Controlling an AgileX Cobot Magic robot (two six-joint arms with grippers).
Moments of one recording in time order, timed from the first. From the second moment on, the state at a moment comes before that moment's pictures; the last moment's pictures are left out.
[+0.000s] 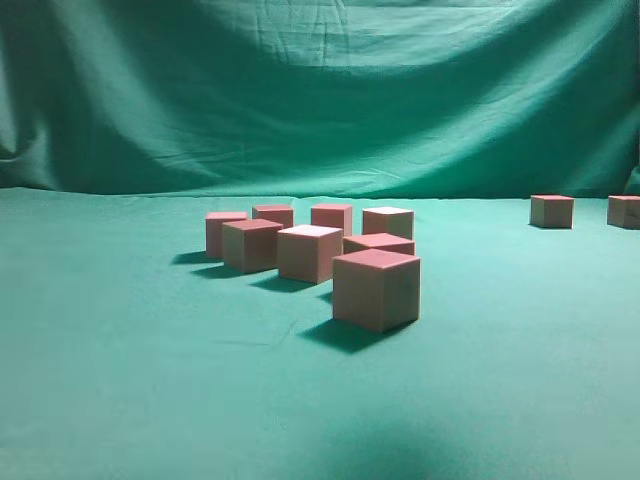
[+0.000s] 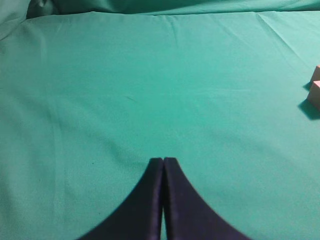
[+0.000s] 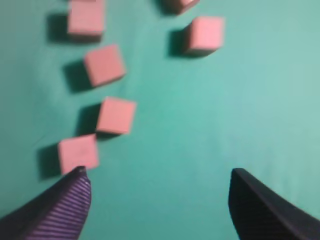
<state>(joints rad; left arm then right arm) -0.01 -0.01 0.02 0.02 0.35 0.01 0.86 1.44 -1.17 -0.41 1.02 0.38</state>
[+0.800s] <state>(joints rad) -0.01 -0.01 0.02 0.02 0.35 0.01 0.15 1.98 -1.79 -0.08 1.15 0.12</state>
